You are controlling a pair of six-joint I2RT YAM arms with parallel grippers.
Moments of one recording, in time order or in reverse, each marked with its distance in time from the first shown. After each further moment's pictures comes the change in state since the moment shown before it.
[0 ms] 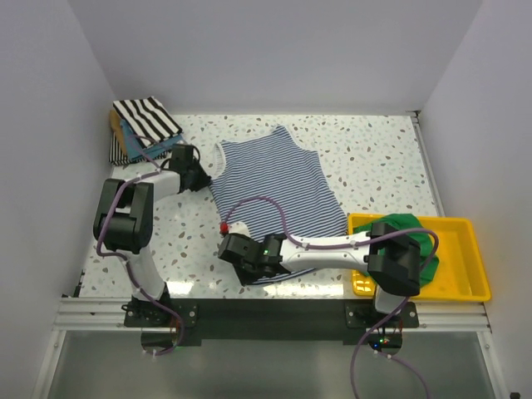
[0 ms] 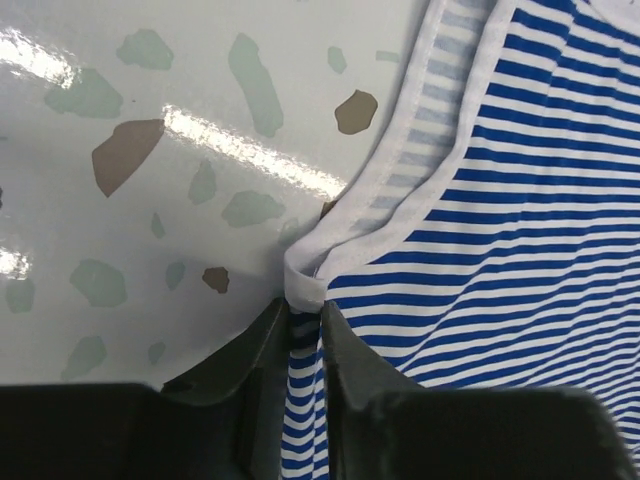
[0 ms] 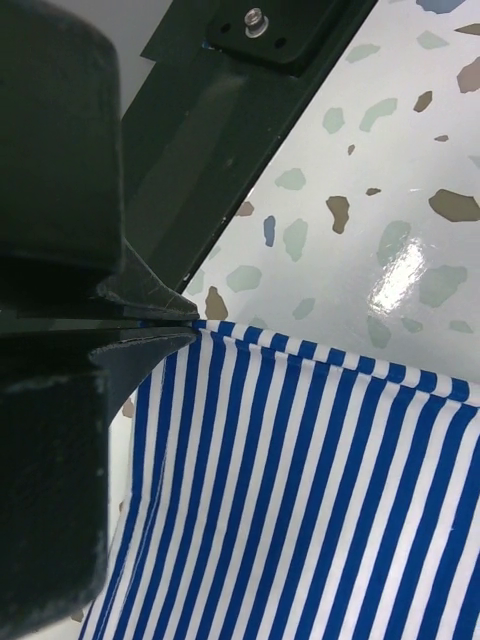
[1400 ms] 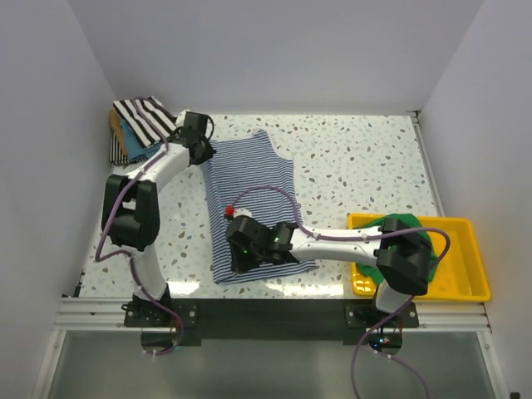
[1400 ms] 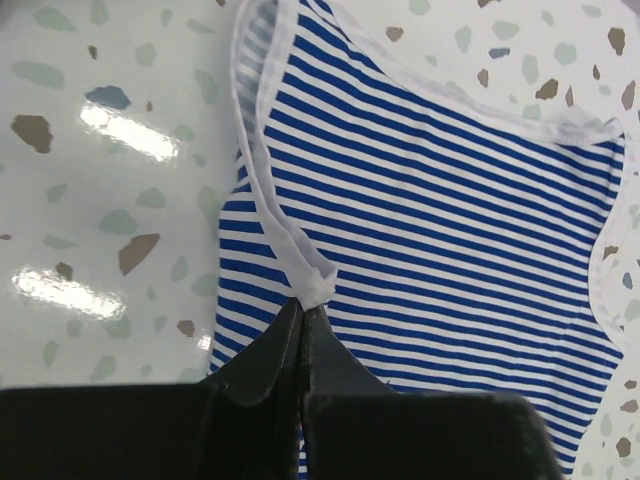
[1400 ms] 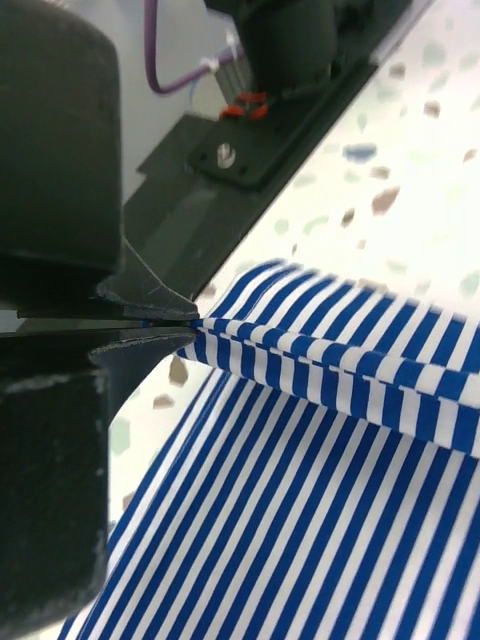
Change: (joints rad) left arm -0.077 0.036 0.402 -0.355 -0.290 0.049; right arm -0.089 -0.035 0.002 0.153 -0.150 0.048
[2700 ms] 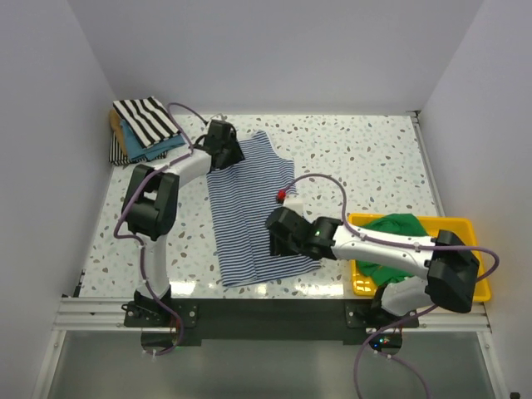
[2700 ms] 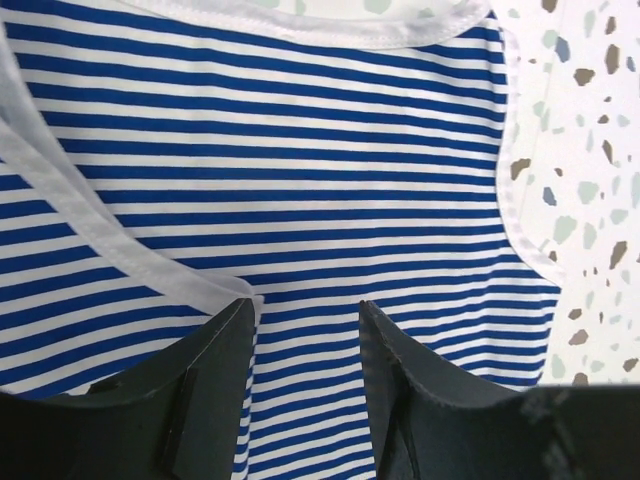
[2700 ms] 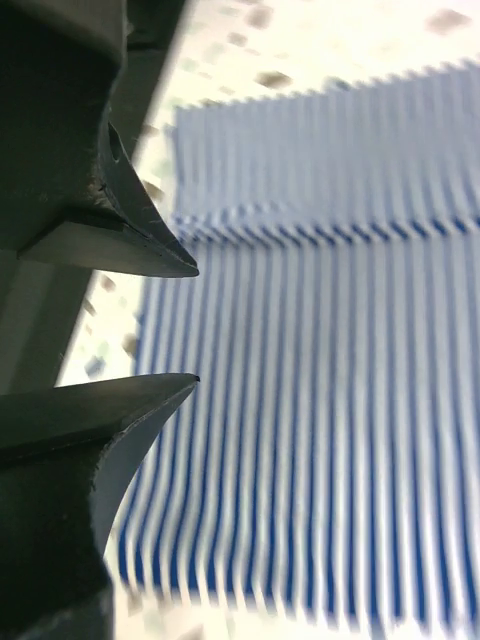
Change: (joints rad) left arm -0.126 0.175 0.019 0.225 0.155 0.019; right arm -0.103 -0.298 -0.253 -0.138 0.274 0.092
